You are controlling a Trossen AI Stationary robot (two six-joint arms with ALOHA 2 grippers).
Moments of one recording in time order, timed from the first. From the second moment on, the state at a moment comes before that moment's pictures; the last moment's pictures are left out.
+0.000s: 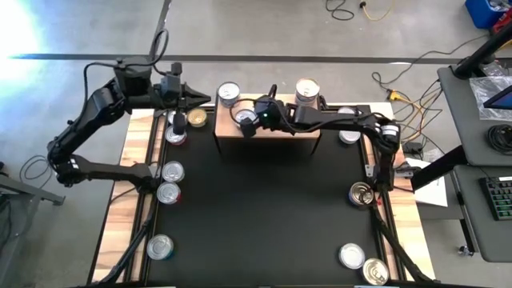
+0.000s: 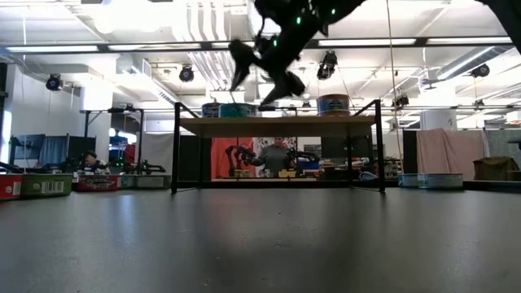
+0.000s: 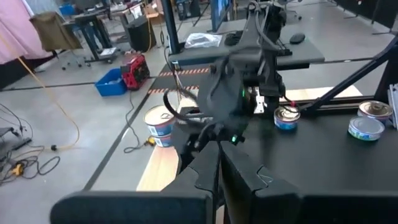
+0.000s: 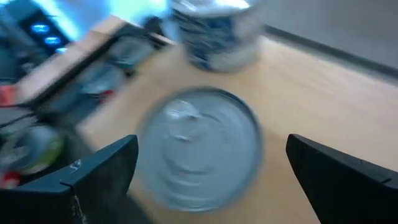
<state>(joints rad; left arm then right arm) 0.56 1.08 1.52 -0.70 0.35 0.29 -0.29 1.89 1.63 -0.36 0.29 0.47</state>
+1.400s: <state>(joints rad) 0.56 1.06 1.52 -0.70 0.25 0.36 -0.33 2.00 1.75 -0.31 0.44 0.50</state>
